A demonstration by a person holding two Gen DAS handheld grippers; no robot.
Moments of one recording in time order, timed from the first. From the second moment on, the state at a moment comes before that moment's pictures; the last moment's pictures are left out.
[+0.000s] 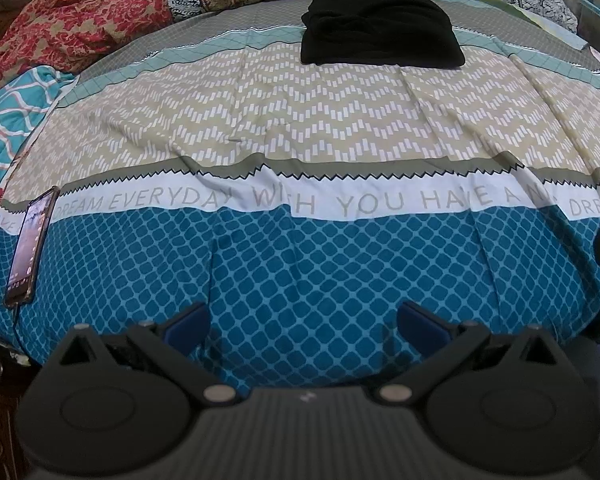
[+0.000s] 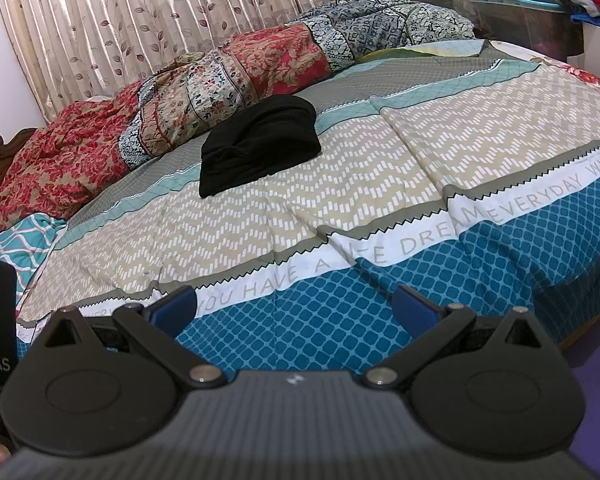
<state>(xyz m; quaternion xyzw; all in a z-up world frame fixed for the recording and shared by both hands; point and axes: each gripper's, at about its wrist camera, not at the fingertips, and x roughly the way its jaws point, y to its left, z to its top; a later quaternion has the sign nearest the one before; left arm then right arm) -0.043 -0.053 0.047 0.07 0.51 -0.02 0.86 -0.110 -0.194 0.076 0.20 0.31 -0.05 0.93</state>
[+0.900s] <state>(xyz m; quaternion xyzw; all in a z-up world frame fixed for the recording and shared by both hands) -0.043 -0.053 0.044 0.07 0.52 -0.02 0.85 -0.109 -0.195 0.076 0.20 0.32 -0.04 0.93</state>
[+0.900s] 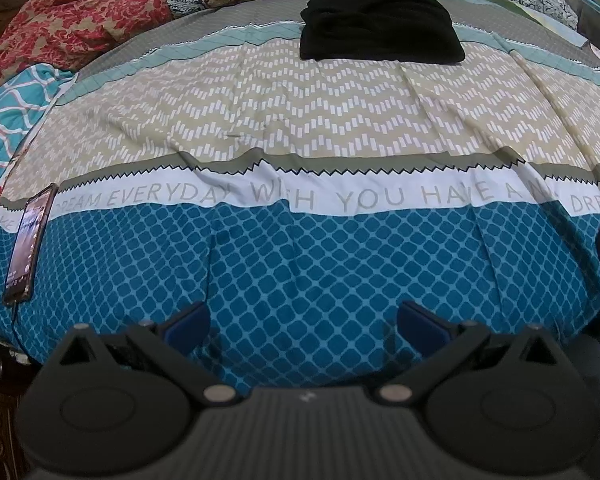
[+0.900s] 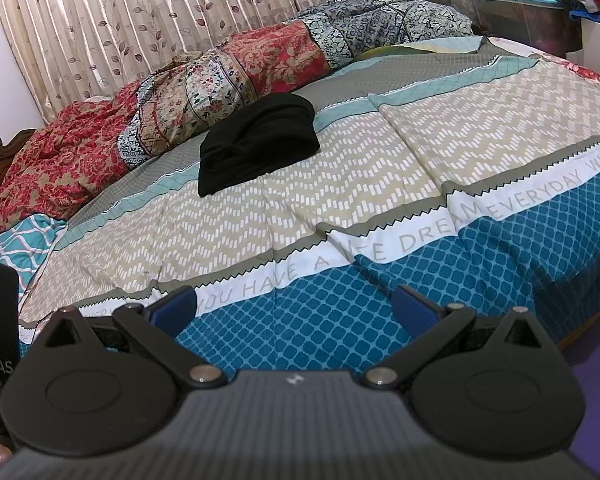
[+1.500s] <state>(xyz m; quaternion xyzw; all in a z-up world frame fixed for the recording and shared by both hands) -0.042 -0.054 0.042 0.07 0.52 -0.02 0.85 -0.109 -0.197 0.074 0.21 0.32 -0.04 0.92</state>
